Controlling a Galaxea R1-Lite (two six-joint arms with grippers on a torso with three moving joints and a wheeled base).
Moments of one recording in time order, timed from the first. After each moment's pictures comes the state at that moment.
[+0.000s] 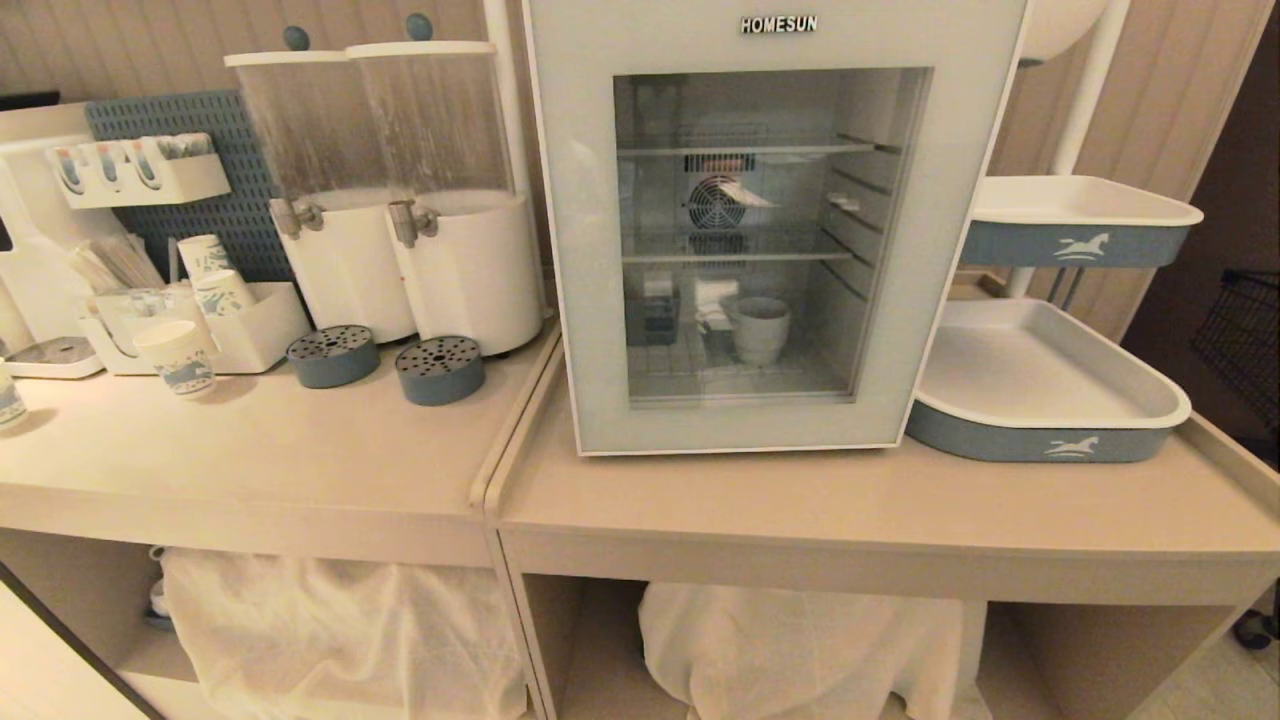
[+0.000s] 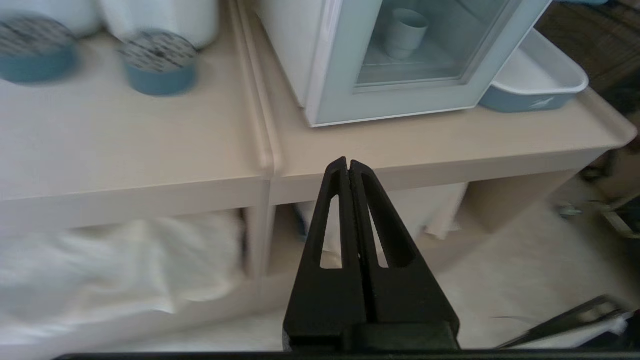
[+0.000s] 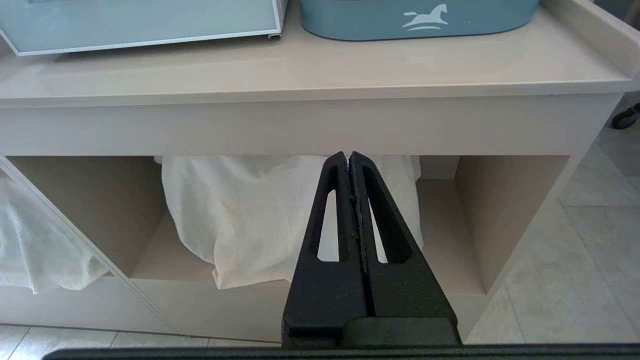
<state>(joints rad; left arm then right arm) -0.25 0.83 -1.12 0.48 -0.15 -0.18 0.00 0.00 -0.05 0.13 0.00 0.03</state>
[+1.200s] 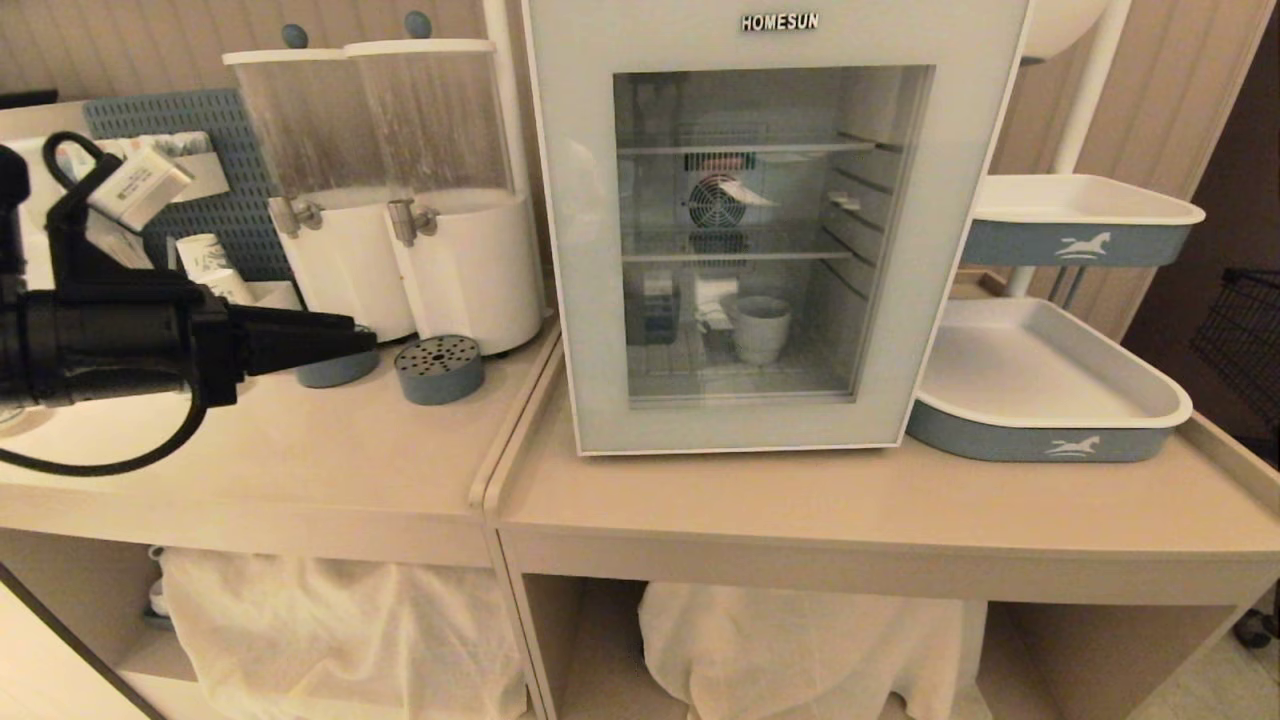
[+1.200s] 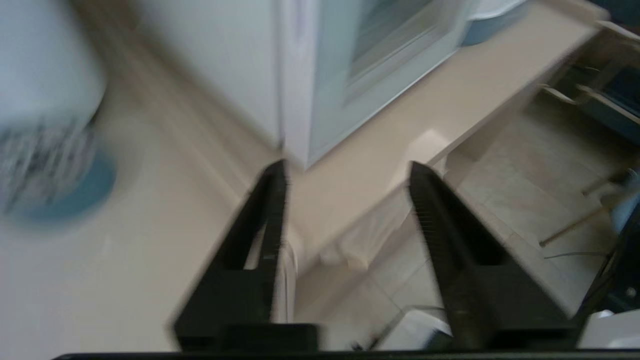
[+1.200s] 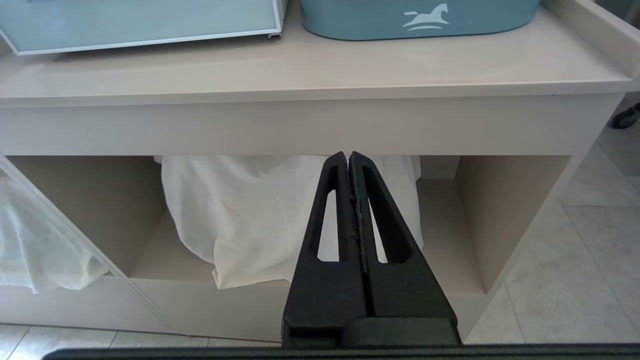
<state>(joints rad) 0.09 1.49 -1.14 0.03 -0.87 0.24 0.00 0.00 -0.05 0.13 0.00 0.03</state>
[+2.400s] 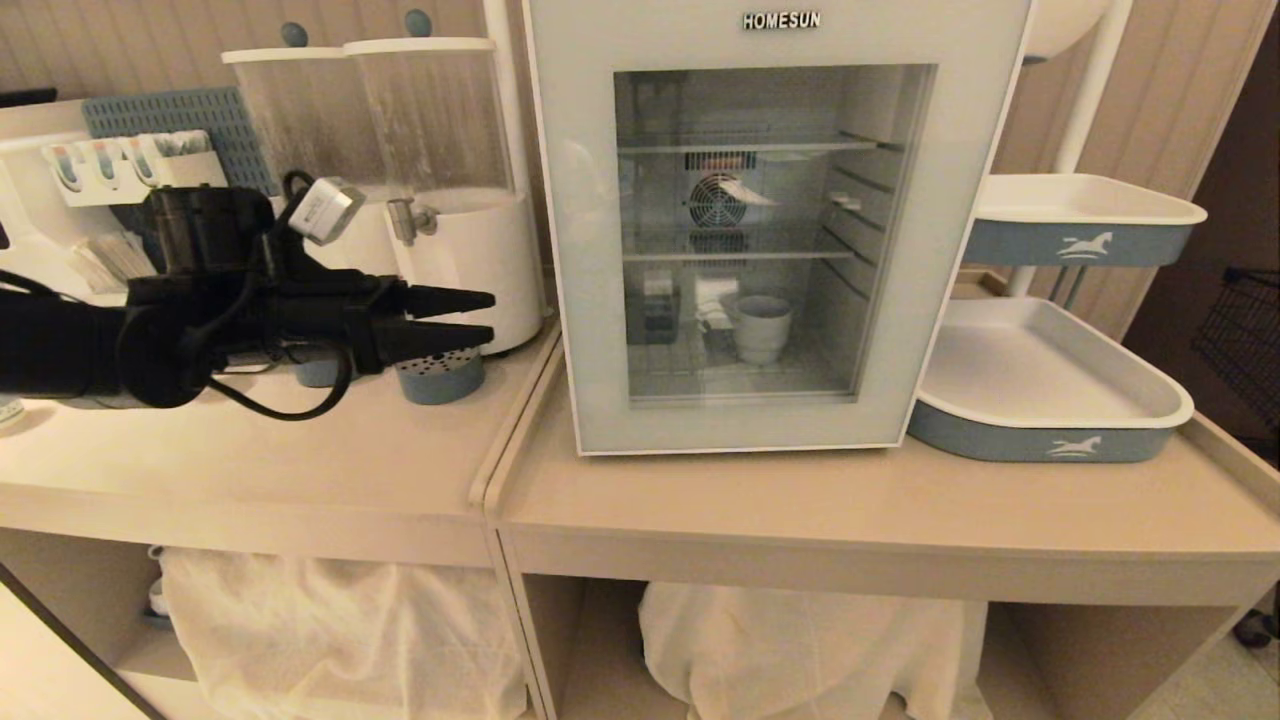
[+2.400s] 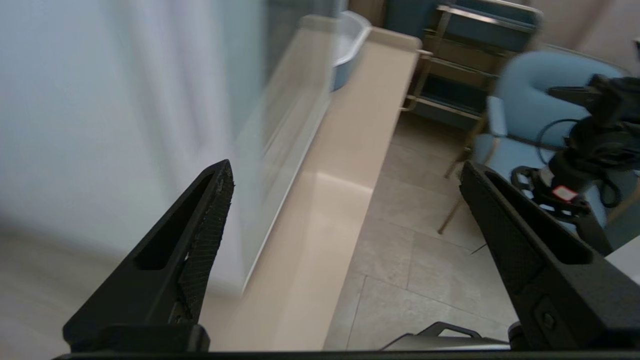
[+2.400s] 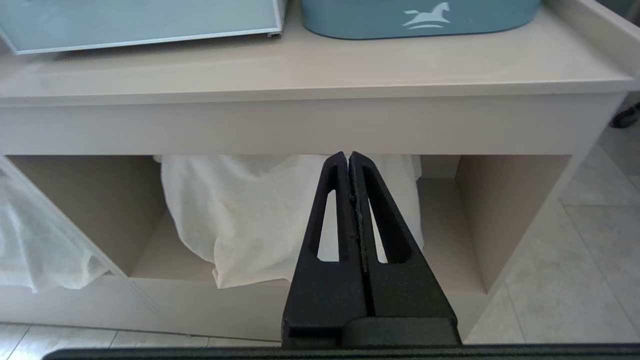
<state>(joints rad) -0.03 1.91 -1.33 -0.39 -1.30 0.11 0.00 0.00 -0.05 0.13 0.00 0.03</state>
